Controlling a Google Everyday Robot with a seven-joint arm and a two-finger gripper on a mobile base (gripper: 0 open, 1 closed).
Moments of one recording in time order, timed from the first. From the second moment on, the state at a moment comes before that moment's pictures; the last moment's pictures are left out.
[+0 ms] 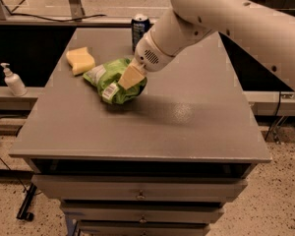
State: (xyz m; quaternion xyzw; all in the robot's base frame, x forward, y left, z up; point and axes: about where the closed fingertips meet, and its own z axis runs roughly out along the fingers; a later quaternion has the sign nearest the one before) arm 0.585 0.042 0.880 -0.53 0.78 0.21 0.26
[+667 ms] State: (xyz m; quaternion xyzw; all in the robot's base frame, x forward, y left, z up) arm 0.585 0.052 0.879 -0.53 0.78 0.22 0.25
